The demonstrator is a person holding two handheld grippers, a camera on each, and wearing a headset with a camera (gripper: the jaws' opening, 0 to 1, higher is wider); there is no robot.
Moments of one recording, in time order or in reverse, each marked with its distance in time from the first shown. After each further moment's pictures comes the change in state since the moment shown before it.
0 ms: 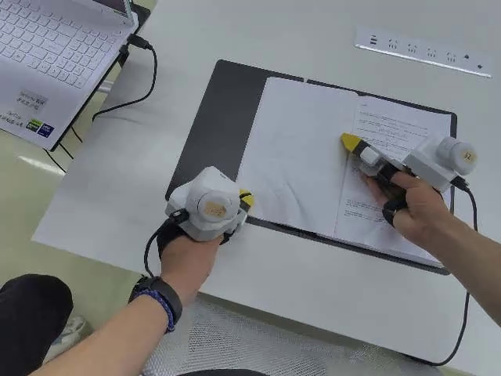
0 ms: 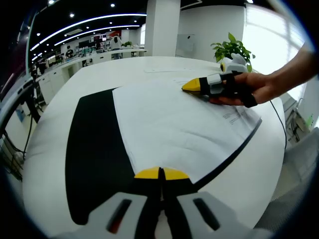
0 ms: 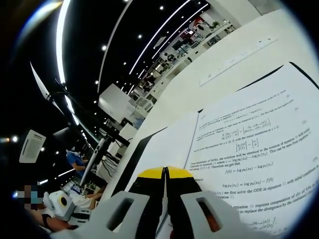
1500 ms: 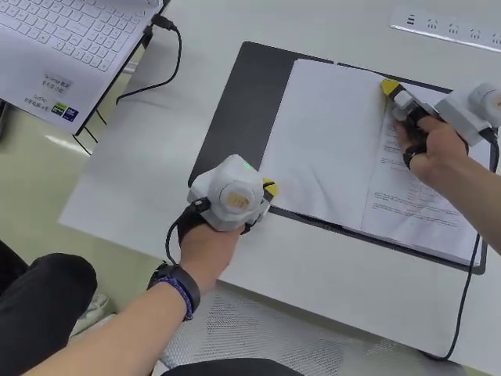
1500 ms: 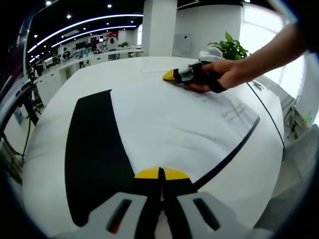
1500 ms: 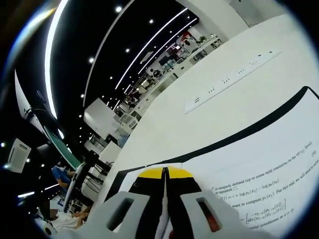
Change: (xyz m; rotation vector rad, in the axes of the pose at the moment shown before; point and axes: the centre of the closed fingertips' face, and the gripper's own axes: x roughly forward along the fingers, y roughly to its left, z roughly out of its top) left arm 0.000 0.000 -0.001 0.017 -0.001 -0.021; right arm 0.053 -0.041 0.069 0.017 -0.154 -0.141
